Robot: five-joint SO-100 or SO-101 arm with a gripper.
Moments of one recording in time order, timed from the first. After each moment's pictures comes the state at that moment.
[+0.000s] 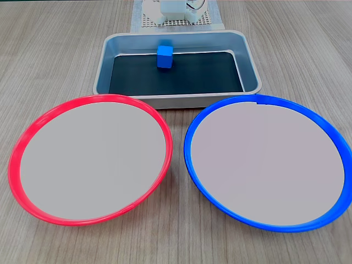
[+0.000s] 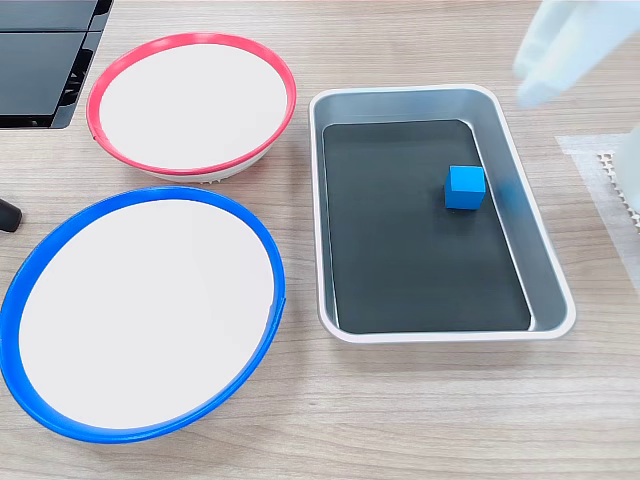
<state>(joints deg) 8.5 140.5 120.7 98.3 -88.8</state>
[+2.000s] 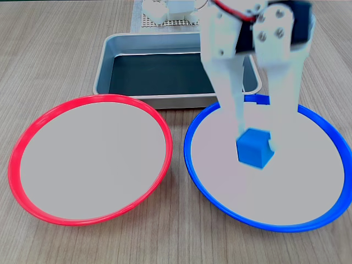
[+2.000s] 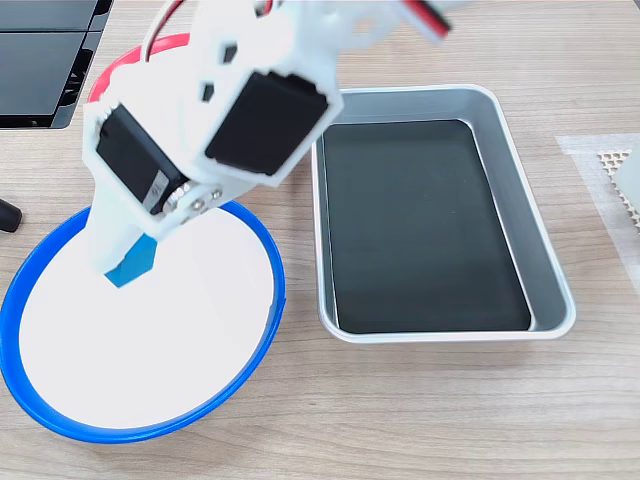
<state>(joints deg) -9.5 65.0 73.4 48.0 -38.3</state>
